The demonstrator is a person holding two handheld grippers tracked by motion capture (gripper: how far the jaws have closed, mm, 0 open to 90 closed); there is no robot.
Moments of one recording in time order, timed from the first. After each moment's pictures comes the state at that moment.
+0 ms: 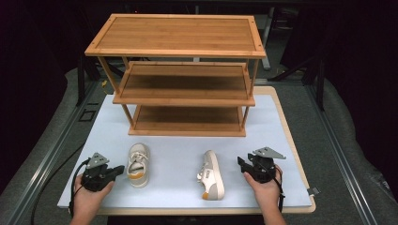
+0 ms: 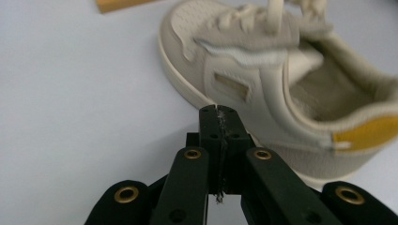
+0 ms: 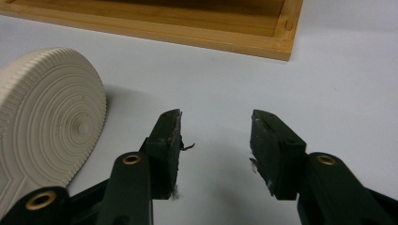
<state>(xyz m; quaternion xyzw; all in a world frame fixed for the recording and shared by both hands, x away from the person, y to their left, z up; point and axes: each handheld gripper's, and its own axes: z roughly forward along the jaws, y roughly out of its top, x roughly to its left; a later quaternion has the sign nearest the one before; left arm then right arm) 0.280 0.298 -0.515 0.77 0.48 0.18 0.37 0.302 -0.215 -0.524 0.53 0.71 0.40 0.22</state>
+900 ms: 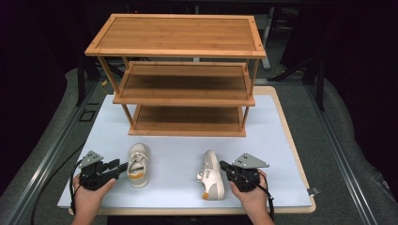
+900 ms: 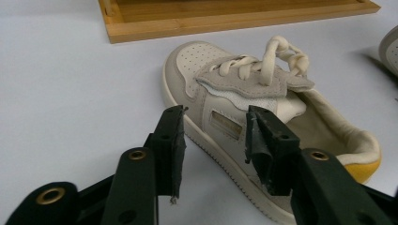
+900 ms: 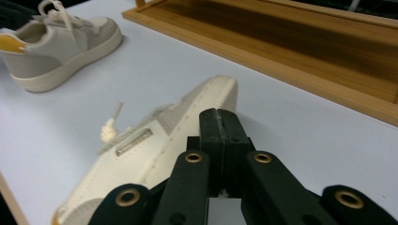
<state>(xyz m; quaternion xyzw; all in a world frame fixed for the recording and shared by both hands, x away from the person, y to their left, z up) 0.280 0.298 -0.514 0.73 0.50 0.18 0.43 0.270 -0.160 -0.499 0.39 0.77 0.47 0.20</state>
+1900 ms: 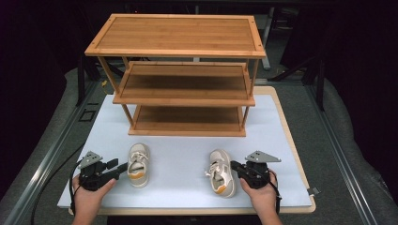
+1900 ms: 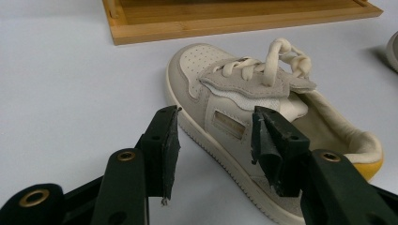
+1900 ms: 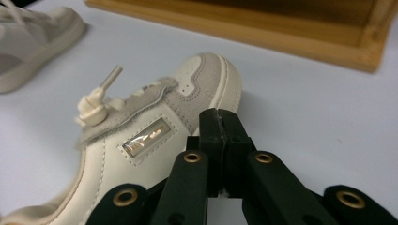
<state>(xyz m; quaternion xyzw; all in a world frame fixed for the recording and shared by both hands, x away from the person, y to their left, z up) 0.278 0.297 -0.513 0.72 0.51 0.19 0.43 0.284 -0.197 -0.511 0.47 0.75 0.43 0.16</state>
